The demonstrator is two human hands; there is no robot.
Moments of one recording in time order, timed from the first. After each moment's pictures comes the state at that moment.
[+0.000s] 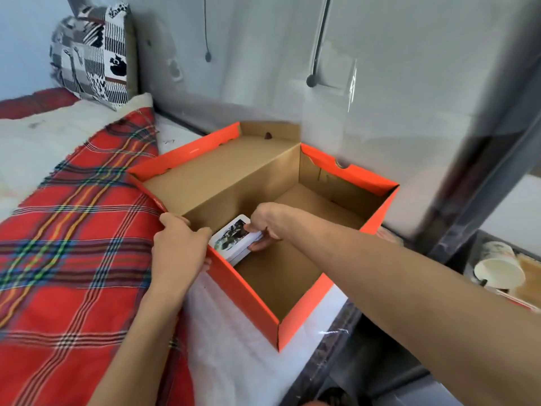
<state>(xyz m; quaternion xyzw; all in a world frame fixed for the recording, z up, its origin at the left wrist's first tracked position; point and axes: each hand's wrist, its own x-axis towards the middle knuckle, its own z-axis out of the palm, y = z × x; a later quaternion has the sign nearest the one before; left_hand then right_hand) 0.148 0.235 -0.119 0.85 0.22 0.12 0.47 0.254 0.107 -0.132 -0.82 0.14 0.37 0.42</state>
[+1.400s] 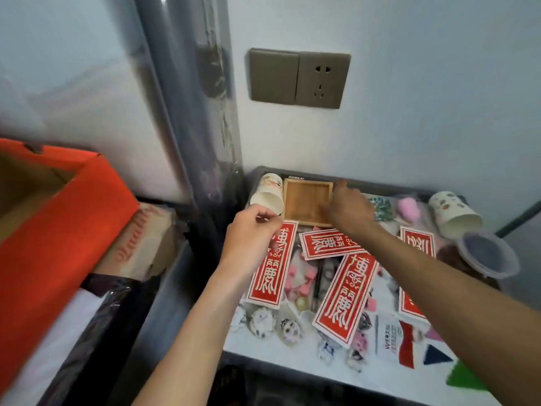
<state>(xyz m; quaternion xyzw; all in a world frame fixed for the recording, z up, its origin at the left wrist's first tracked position) 0.102 -0.221 -0.183 0.79 -0.13 -0.21 0.56 0.076 -0.432 -0.214 -0.91 0.39 -0.05 0.12</state>
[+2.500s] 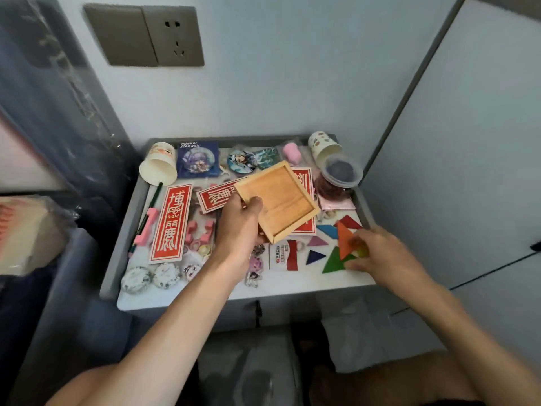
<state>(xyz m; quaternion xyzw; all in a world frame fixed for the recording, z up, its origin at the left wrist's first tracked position) -0.052 -0.295 -0.190 0.67 -0.14 -0.33 0.65 -0.247 -0.428 -0.206 -0.86 0.46 0.09 0.17</state>
